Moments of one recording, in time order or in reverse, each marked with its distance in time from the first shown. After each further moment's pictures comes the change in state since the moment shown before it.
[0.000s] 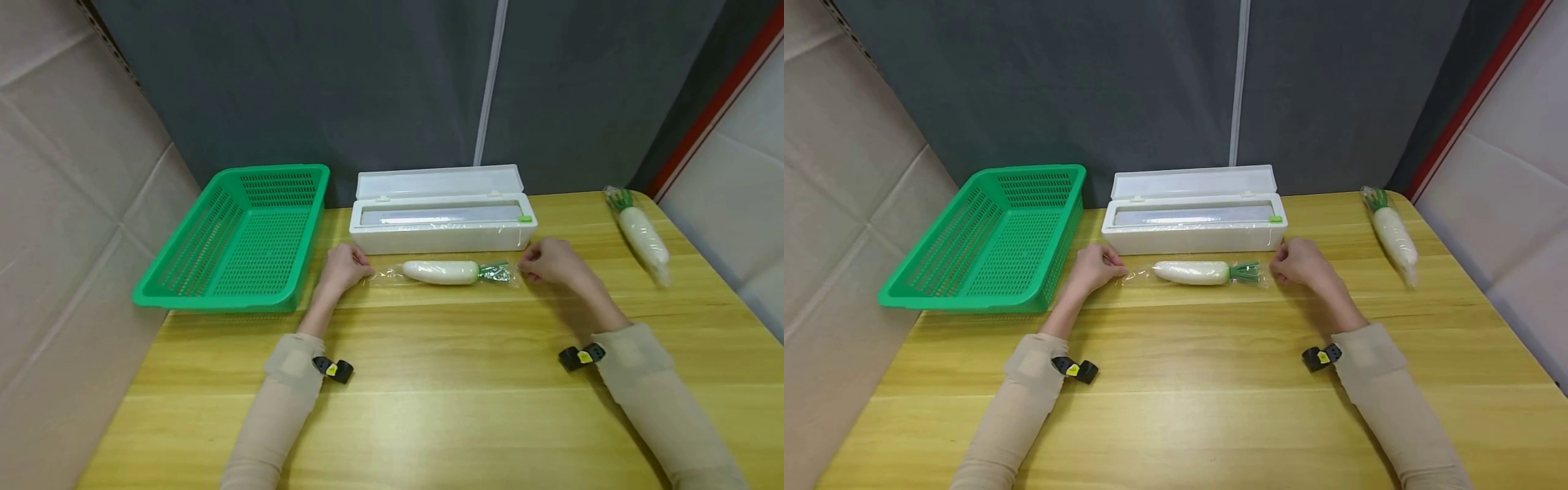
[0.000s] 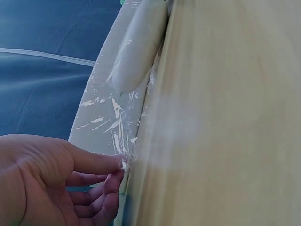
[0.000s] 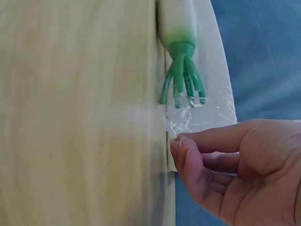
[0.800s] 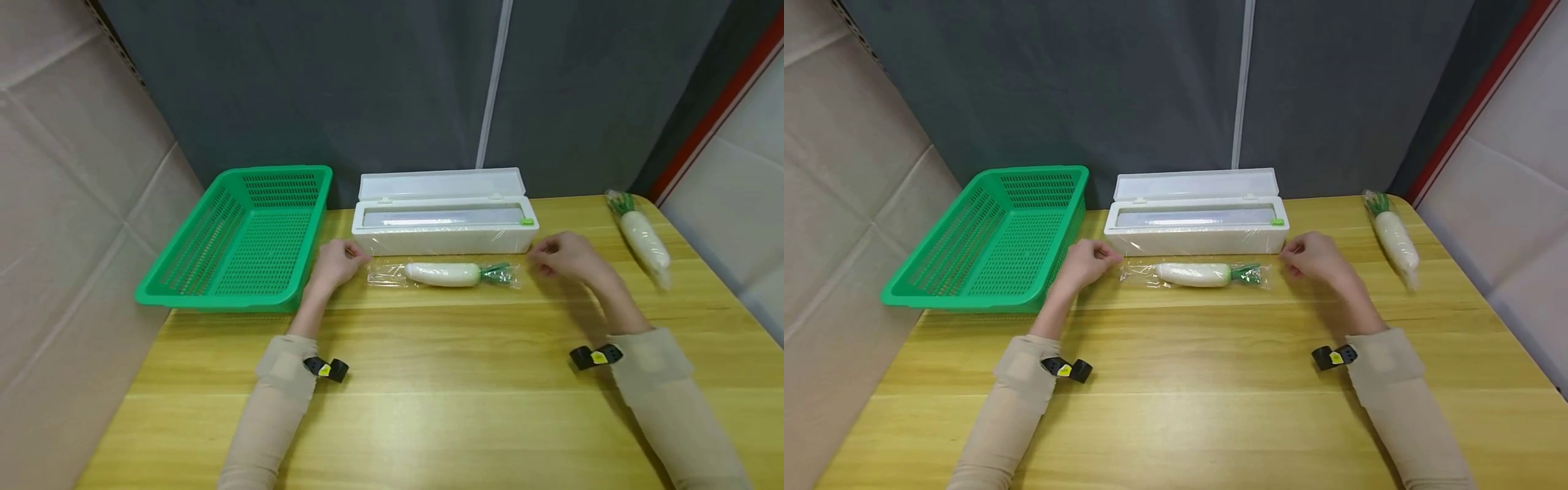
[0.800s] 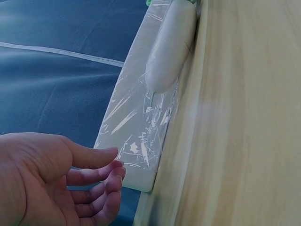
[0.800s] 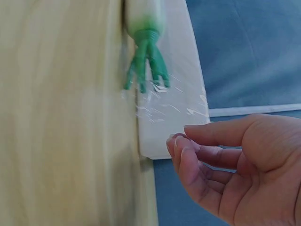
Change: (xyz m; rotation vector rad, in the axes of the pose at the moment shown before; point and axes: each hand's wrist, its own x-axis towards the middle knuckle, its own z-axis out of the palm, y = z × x) left_hand -0.006 0.006 -0.021 0.001 0.009 0.018; right_hand -0.008 0.003 -0.021 0.044 0.027 -0.006
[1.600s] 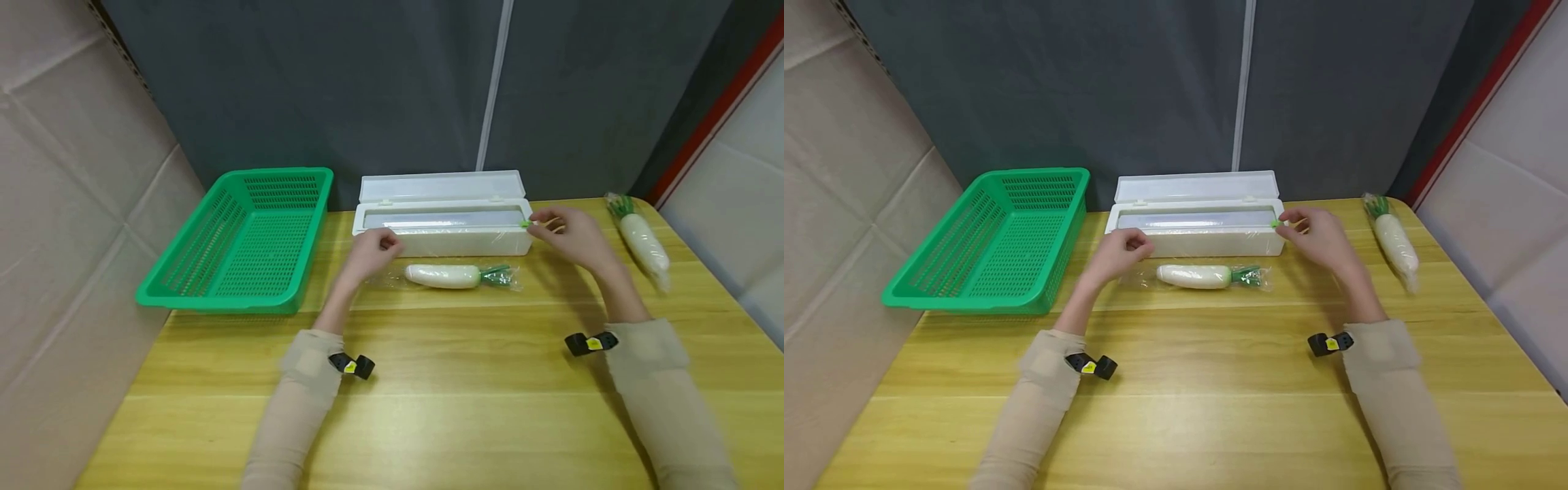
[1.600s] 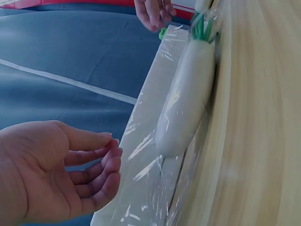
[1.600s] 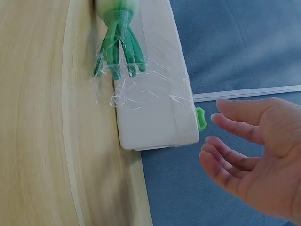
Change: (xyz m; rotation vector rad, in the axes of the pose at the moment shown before) left_hand 0.010 0.044 0.022 -0.123 -0.104 0.275; right_hand 0.009 -0.007 -0.013 -0.026 0.311 -0.216
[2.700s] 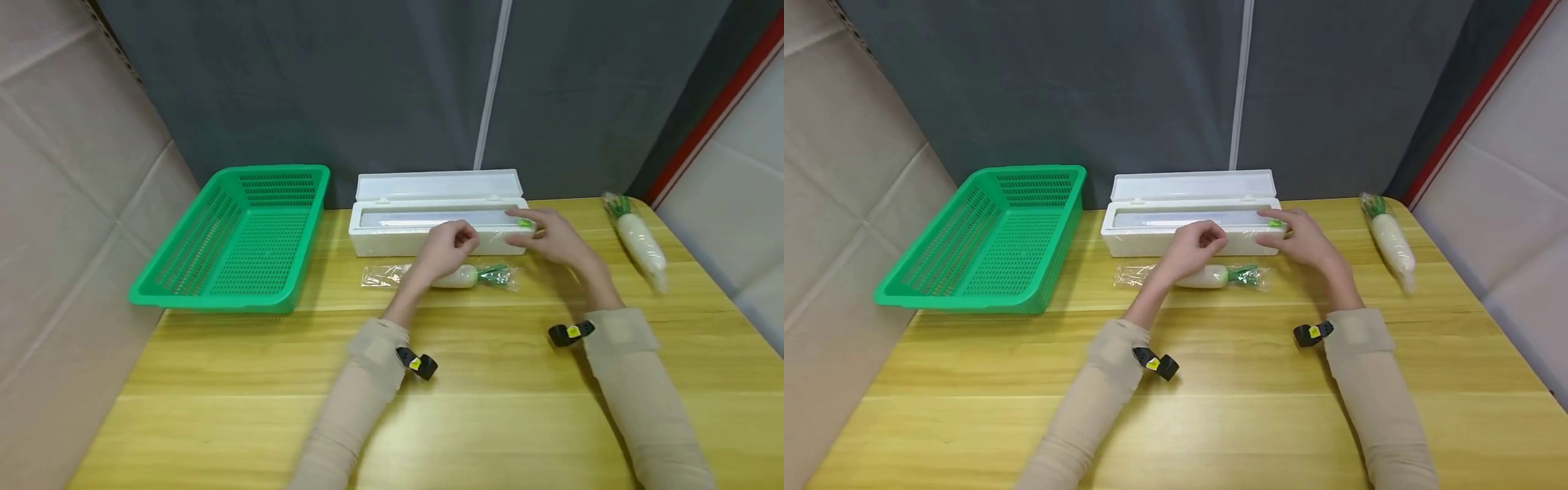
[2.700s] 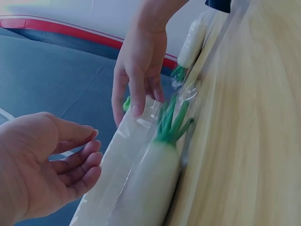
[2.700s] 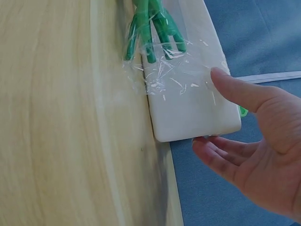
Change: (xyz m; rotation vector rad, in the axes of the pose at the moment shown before) left_hand 0.037 0.069 0.085 -0.100 -0.067 0.188; right_hand 0.023 0.021 0.021 0.027 -0.125 -0.148
